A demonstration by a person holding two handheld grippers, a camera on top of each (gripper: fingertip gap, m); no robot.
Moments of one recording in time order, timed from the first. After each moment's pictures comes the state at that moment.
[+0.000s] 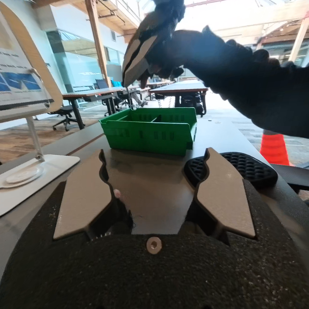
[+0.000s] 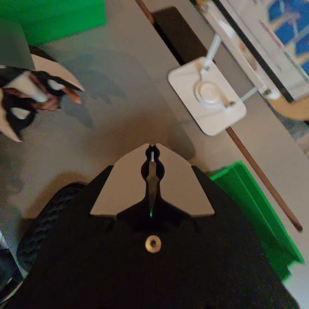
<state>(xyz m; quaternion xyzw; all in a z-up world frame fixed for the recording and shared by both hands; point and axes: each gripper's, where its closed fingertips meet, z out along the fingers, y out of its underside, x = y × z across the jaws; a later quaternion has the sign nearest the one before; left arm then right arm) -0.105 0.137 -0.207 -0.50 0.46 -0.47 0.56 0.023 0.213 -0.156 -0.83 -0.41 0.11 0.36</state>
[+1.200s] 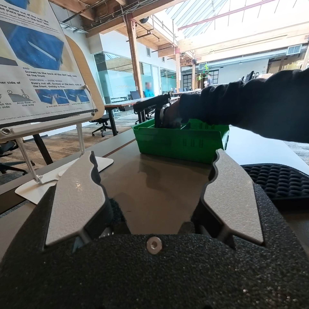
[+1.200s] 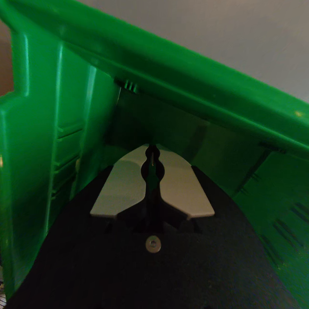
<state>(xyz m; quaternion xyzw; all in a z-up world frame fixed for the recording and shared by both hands) -0.121 0.168 -0.197 -0.51 0.41 -0.41 0.63 0.194 0.280 -0.337 -0.99 -0.08 0.03 0.09</state>
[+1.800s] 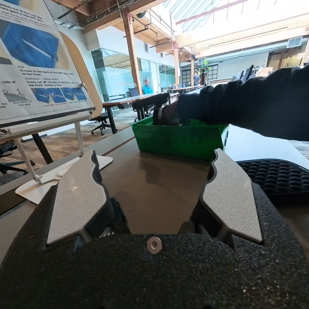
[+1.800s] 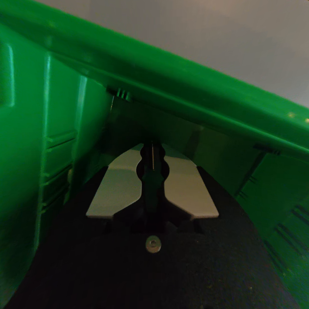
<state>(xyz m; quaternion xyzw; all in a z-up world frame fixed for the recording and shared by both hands) -0.120 0.166 -0.200 -0.51 0.42 -0.41 0.63 0.198 0.287 -0.340 -0.99 -0.07 0.01 0.12</state>
